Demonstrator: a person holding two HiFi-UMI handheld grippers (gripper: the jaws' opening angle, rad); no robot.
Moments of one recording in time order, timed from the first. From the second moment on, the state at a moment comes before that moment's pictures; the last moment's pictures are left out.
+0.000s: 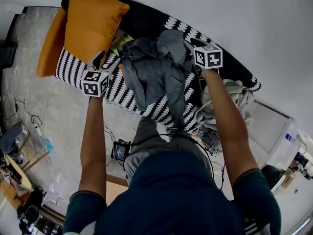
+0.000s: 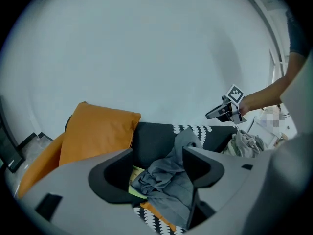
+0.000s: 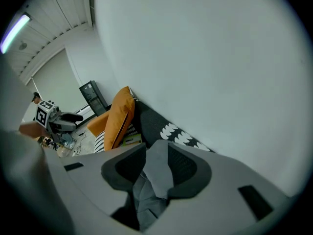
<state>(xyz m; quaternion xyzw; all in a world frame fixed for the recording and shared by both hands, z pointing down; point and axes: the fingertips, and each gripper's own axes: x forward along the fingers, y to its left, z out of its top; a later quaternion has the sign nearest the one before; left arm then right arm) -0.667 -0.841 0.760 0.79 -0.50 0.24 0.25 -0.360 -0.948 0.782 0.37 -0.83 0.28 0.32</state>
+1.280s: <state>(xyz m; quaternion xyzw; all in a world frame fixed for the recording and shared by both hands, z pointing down) -0.517 -0.642 0.404 0.82 -0.57 0.11 -0.04 -0.299 -0.704 0.365 0.24 -0.97 -0.05 0.01</state>
